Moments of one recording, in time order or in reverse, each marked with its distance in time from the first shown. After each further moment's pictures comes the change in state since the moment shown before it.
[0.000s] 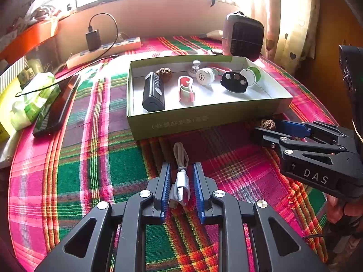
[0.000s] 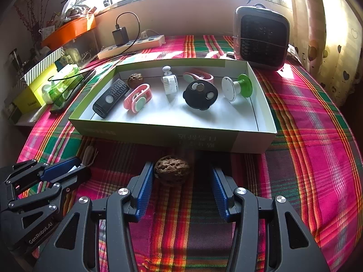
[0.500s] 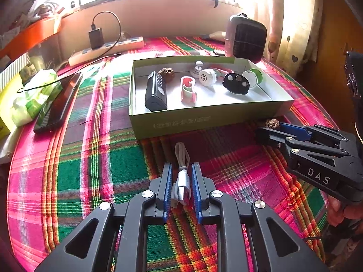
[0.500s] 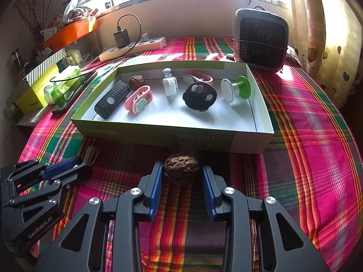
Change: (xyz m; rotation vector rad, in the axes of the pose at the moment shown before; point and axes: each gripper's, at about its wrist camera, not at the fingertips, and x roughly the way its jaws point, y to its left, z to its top) left arm -0.001 0.003 0.000 -0.017 -0.001 0.001; right arm -0.004 0.001 -0.001 -0.011 -0.015 0.002
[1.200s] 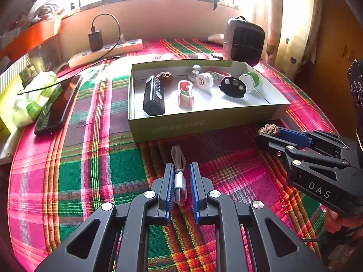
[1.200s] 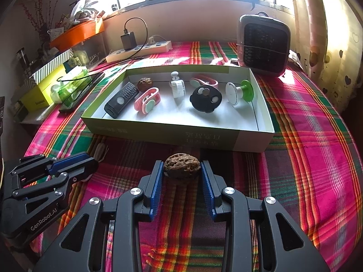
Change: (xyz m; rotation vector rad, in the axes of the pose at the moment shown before) left arm -0.003 -0.004 0.000 0.003 -0.012 -0.003; right arm -0.010 0.004 -0.004 -0.013 -0.022 0.023
